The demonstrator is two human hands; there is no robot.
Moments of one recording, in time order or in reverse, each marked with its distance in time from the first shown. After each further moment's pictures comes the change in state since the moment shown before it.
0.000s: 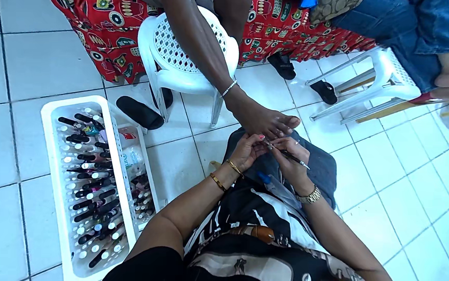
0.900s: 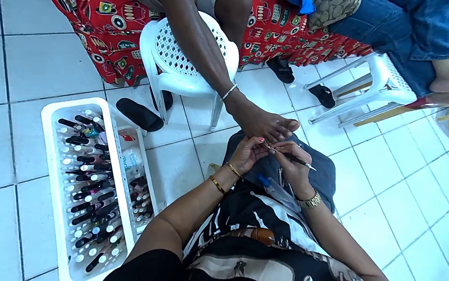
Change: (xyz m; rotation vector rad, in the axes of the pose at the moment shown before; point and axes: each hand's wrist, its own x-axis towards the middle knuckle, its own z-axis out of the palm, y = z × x) left_hand 0.001 0.000 -0.002 -0.038 -0.013 -0.007; right_hand -0.002 -0.001 -0.001 0.190 0.036 0.072
